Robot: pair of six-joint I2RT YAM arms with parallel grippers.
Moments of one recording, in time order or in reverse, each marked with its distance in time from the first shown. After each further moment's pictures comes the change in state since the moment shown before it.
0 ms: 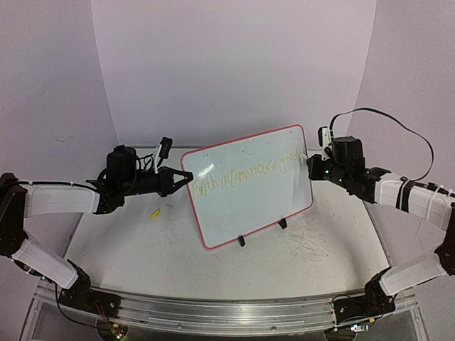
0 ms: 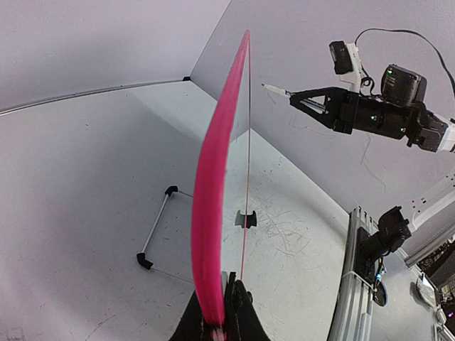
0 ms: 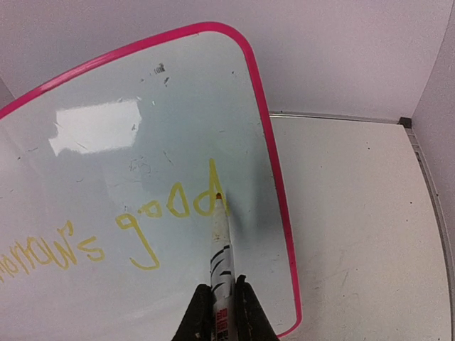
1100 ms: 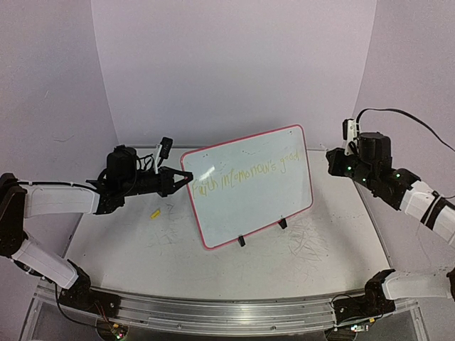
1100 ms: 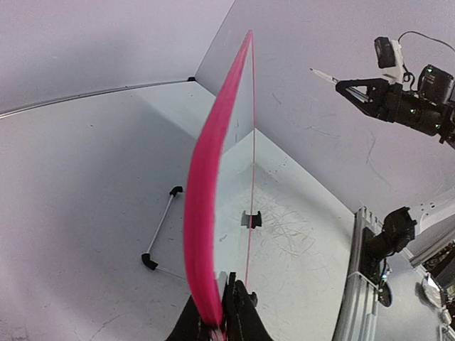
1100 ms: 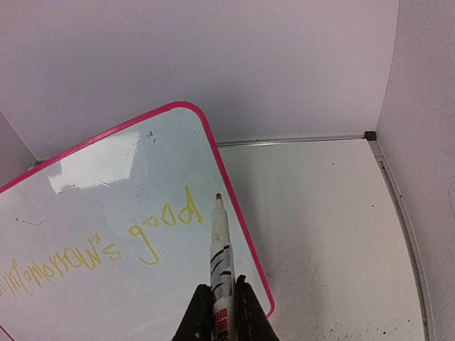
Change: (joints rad) left arm -0.002 -0.003 0.000 -0.002 -0.013 0.000; right arm -0.020 -0.255 0.005 -0.171 0.044 0.040
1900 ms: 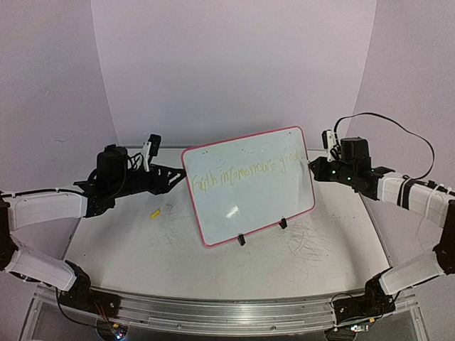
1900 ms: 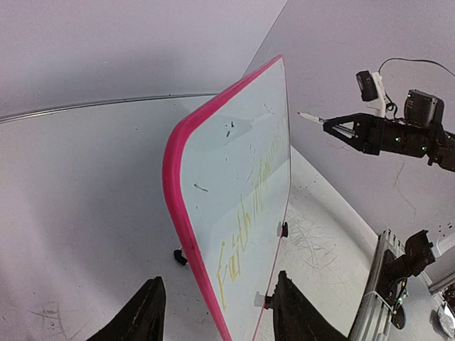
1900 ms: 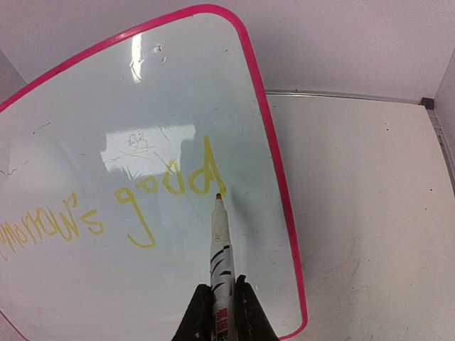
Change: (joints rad) left arm -0.002 -0.136 -0.024 -0.120 -0.172 -0.013; right arm -0.095 0.261 -0.013 0.143 -0.255 -0.045
